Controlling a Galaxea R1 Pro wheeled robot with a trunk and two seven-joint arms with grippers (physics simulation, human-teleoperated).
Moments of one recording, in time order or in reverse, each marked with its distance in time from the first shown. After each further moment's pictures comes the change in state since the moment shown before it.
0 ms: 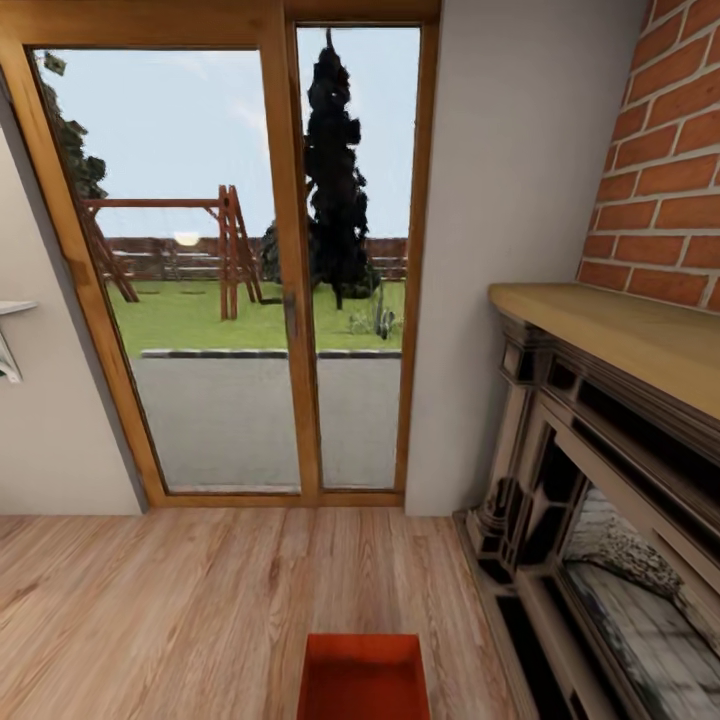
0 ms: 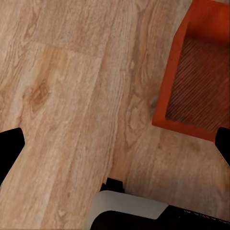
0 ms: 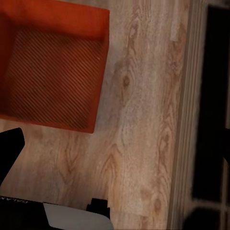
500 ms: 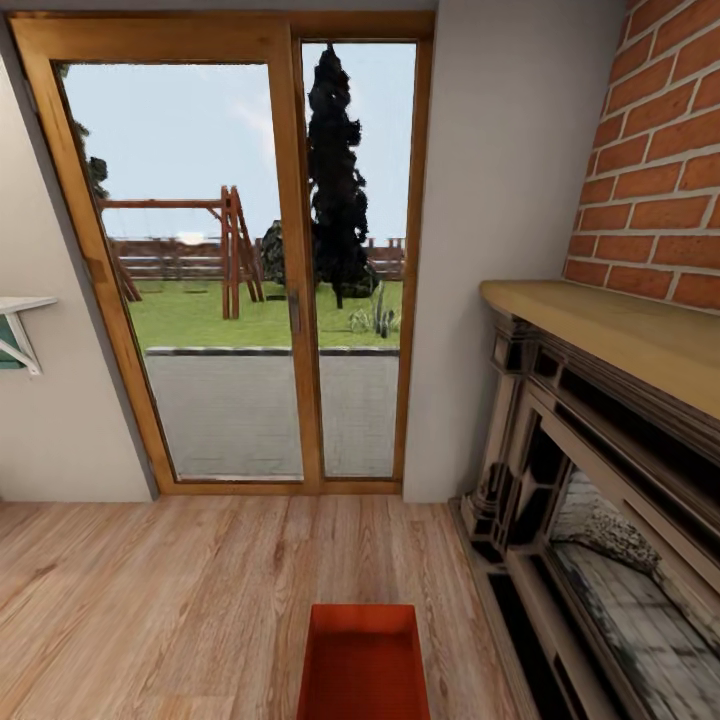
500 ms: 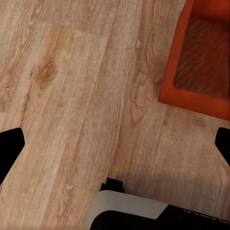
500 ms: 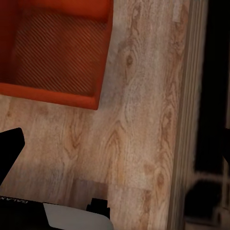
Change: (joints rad) left arm 0.000 -0.001 0.000 0.000 0.000 0.000 0.000; right arm 0.000 0.000 0.000 0.000 0.000 0.000 0.000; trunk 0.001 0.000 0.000
